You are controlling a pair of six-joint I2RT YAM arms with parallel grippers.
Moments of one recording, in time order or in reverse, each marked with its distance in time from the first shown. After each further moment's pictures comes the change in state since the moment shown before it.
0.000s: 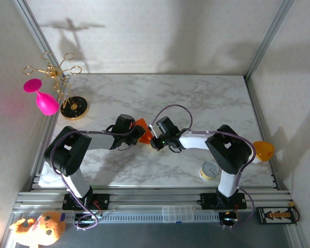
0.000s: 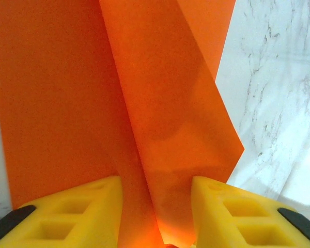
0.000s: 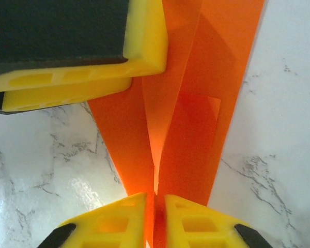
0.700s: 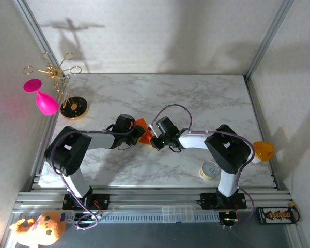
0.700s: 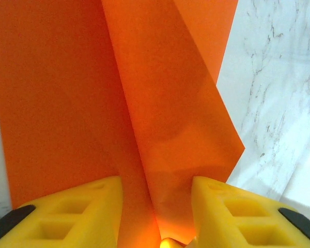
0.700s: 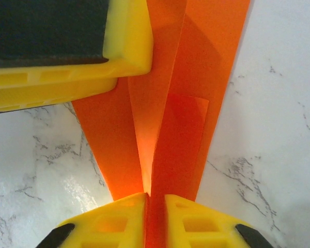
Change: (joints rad) left arm 0.000 0.001 0.016 -0.028 -0.001 0.001; right arm 0.000 0.010 0.005 0.000 0.030 -0.015
